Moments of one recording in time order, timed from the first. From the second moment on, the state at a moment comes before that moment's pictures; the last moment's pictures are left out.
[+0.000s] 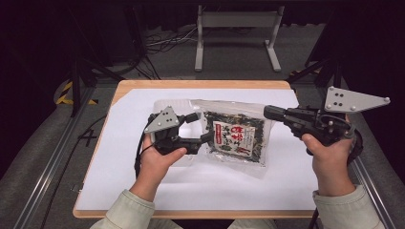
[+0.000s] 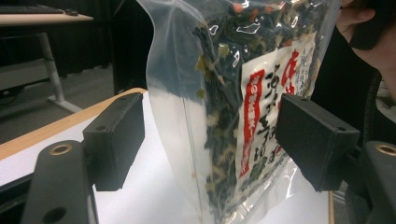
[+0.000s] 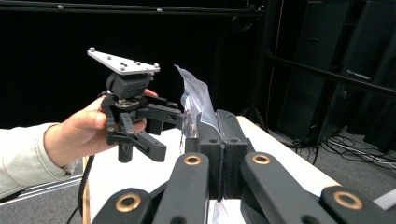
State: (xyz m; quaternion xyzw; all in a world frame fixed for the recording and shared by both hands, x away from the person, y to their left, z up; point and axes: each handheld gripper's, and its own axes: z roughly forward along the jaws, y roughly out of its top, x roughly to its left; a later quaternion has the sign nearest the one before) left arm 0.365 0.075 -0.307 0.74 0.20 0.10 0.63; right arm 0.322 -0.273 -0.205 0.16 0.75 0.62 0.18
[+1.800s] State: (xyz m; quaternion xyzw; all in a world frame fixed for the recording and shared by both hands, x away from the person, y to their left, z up) left arm 0.346 0.055 -0.302 0.73 0.09 0.05 0.67; right arm 0.335 -0.287 -0.221 0.17 0.73 0.64 0.17
